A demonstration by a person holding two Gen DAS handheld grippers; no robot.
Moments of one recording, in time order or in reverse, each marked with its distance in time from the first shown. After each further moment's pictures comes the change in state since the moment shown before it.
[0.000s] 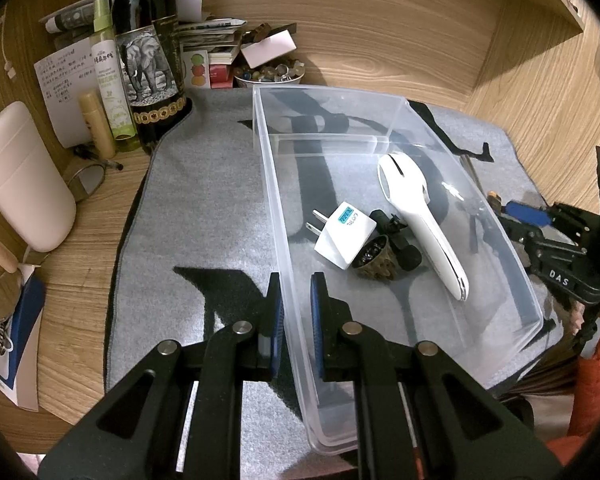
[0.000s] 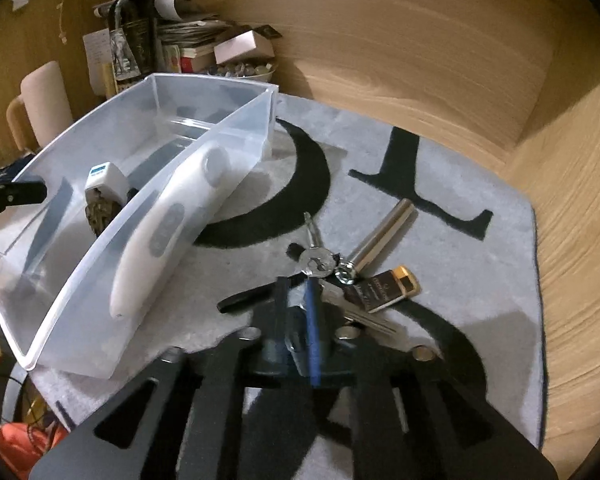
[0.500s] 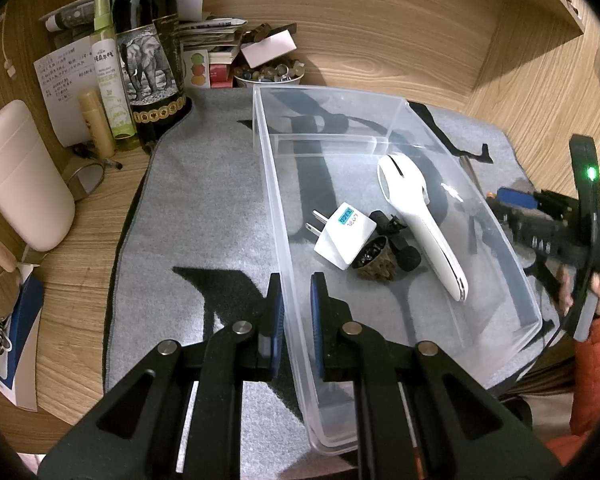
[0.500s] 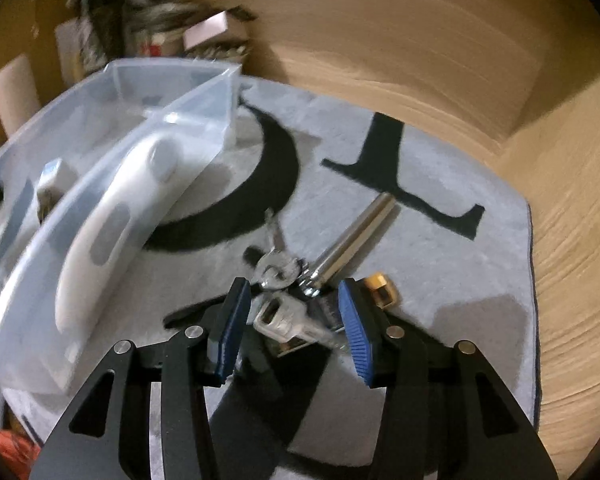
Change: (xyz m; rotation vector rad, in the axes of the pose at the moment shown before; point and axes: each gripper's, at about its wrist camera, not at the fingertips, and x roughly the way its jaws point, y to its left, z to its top) left arm 0.001 0.000 -0.001 -0.005 -0.002 -0.005; right arm 0.027 -0.024 0.011 0.075 0.039 -0.029
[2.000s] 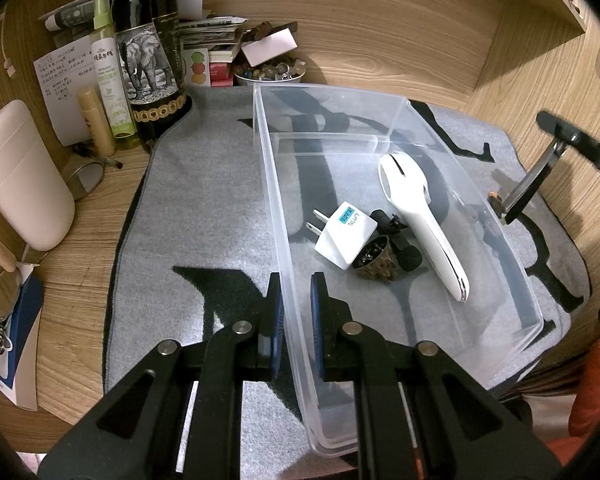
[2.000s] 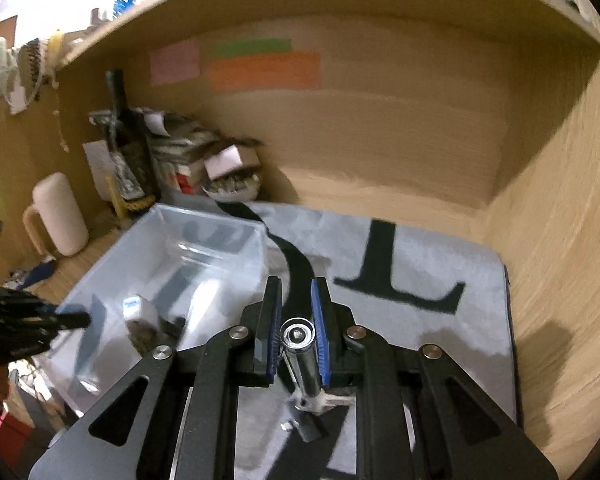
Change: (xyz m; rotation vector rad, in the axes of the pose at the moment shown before) left arm 0.000 0.002 -0.002 0.000 0.006 -0.005; right arm -0.095 0.016 0.038 0.059 -0.306 0.095
